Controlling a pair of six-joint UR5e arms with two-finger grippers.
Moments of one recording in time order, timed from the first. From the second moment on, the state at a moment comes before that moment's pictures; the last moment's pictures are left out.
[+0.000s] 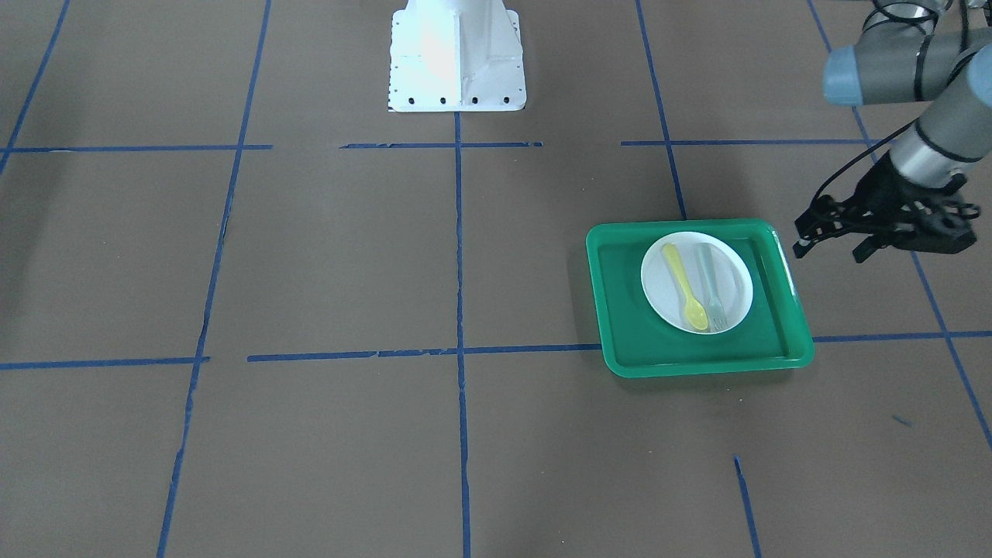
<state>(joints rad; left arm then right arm) -0.98 -1.74 -1.74 -1.96 -2.15 -0.84 1.58 -1.65 1.61 -1.51 2.28 0.03</state>
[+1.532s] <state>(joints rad) -0.77 -1.86 -1.62 -1.96 -2.04 -1.01 1.58 -1.66 1.61 -1.51 2.28 0.03</state>
